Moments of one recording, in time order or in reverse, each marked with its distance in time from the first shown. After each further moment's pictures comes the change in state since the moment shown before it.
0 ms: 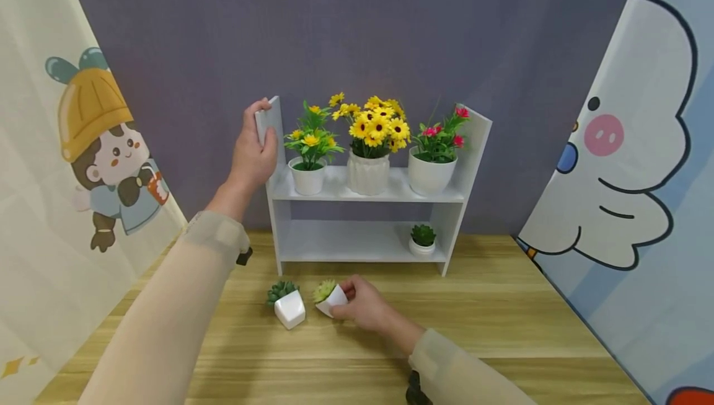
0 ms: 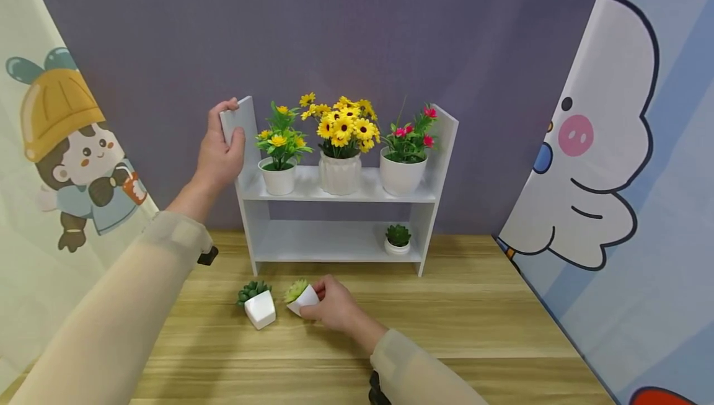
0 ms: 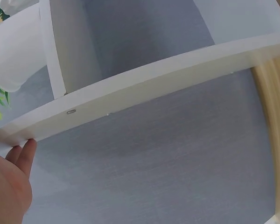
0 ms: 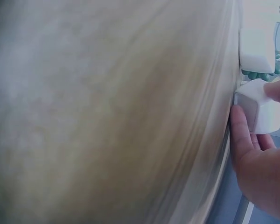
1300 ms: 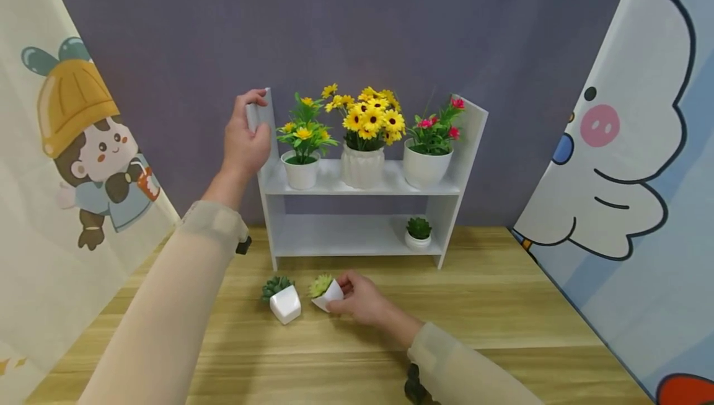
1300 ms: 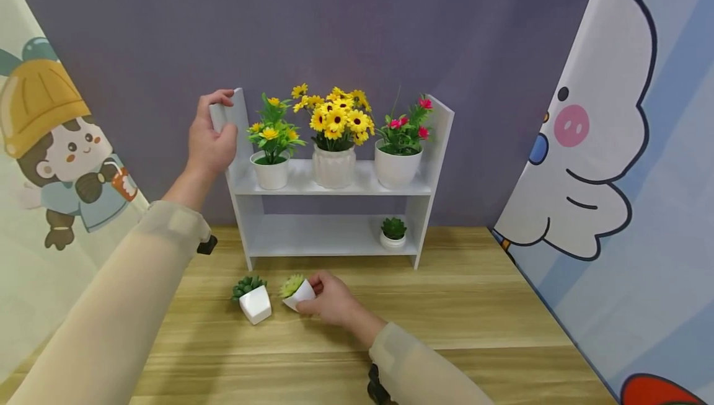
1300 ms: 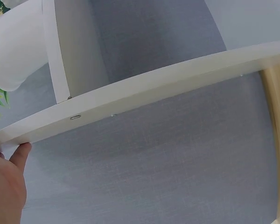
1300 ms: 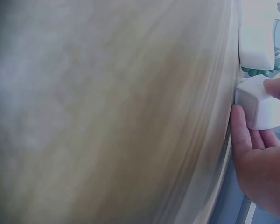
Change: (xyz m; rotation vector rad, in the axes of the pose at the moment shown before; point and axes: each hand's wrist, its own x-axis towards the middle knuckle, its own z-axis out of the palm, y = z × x) left_hand 0.011 0.001 0.003 -0.049 0.052 -0.024; right_hand 0.001 0.004 -0.005 -0.007 -0.040 -0.037
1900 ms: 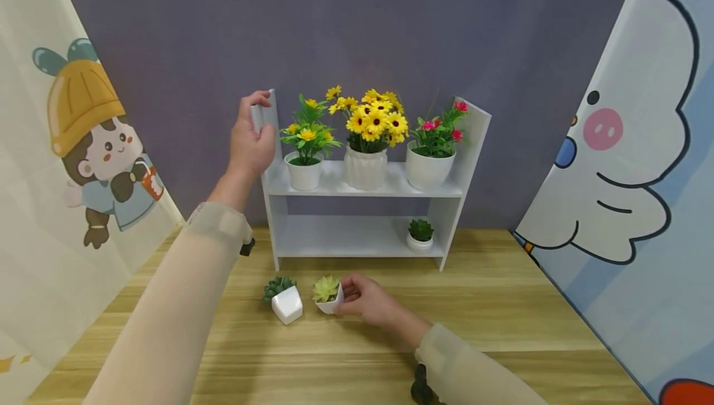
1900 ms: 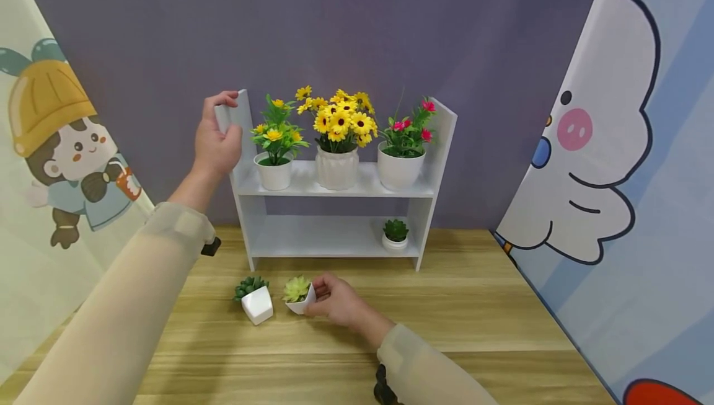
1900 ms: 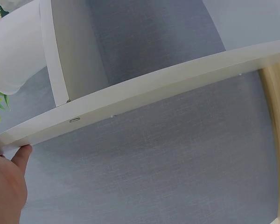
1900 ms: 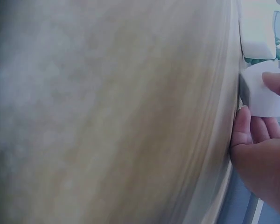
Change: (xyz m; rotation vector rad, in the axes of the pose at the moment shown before) left_hand -0.001 0.001 0.005 -0.005 0.027 0.000; right_hand -0.005 0.007 -0.009 0.089 -0.073 -0.014
